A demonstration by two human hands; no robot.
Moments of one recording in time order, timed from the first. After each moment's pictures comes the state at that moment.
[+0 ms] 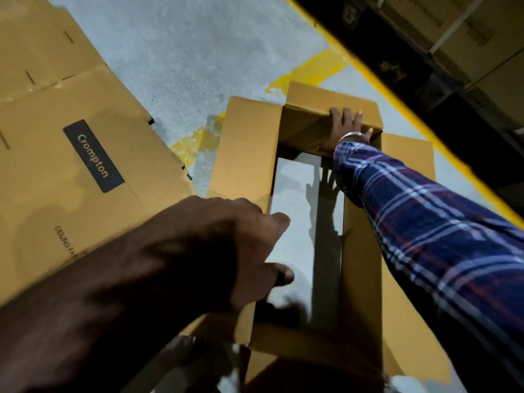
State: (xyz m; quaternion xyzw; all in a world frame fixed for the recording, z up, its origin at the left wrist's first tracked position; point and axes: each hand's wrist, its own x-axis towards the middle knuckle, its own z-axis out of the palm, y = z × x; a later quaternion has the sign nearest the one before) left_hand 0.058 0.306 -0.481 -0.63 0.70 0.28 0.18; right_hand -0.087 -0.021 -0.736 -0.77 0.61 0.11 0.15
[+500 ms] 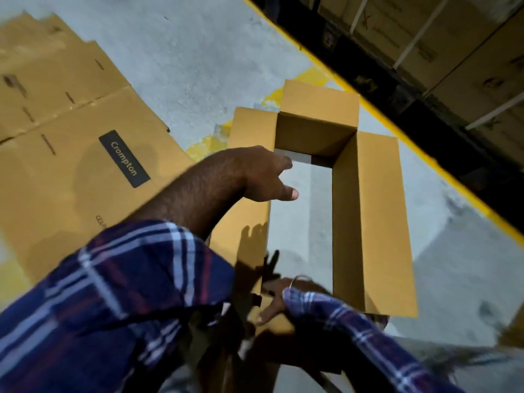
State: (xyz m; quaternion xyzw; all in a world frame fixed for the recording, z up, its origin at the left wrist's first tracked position) left_hand 0.054 0.302 -0.454 -0.65 0.65 0.37 0.09; right_hand -0.173 0.337 -0.773 -0.74 0.45 0.41 0.31
